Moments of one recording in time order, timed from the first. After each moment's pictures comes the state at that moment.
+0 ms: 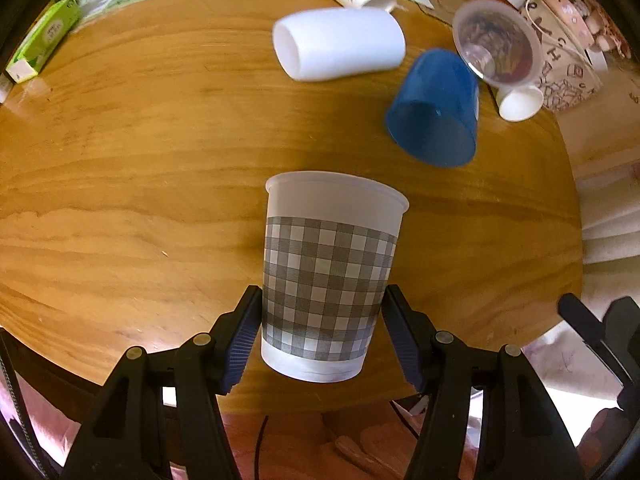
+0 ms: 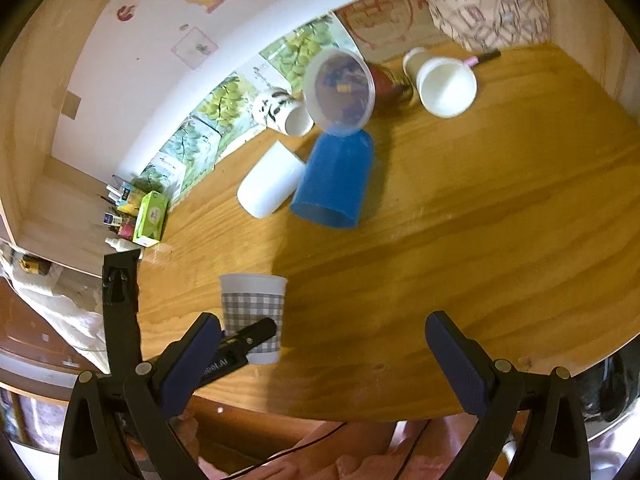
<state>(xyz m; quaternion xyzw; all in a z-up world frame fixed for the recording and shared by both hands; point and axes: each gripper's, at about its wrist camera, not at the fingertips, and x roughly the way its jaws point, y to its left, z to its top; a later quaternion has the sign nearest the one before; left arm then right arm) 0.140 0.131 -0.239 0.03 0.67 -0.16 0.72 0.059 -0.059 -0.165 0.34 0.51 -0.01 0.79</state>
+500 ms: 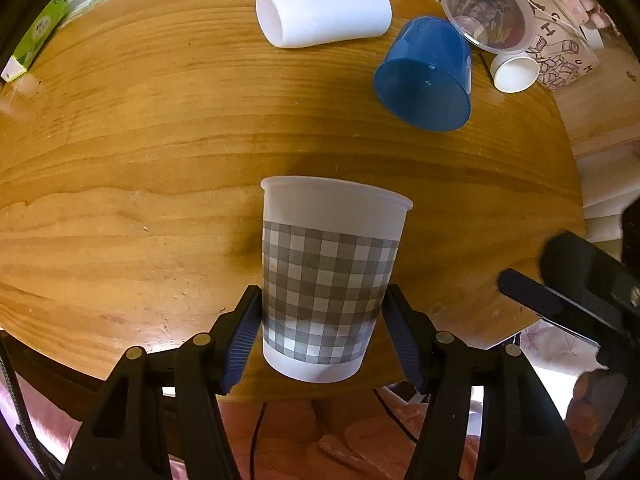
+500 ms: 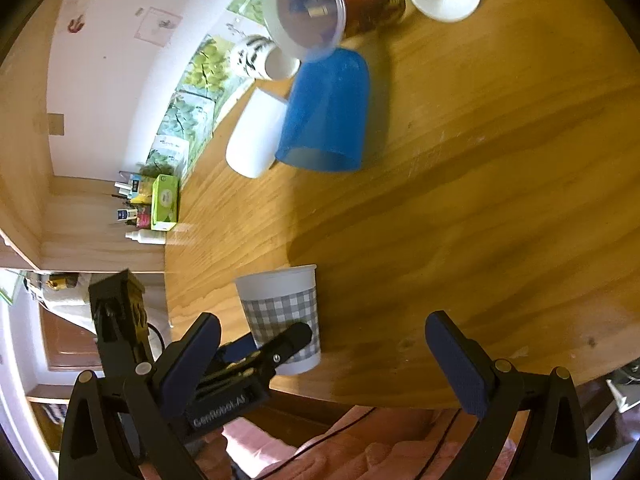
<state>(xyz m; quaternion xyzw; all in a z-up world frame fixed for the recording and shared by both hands) 0.125 0.128 -0.249 0.04 0.69 -0.17 0.71 0.081 -0.058 -0.222 0.44 0.56 0.06 0.70</state>
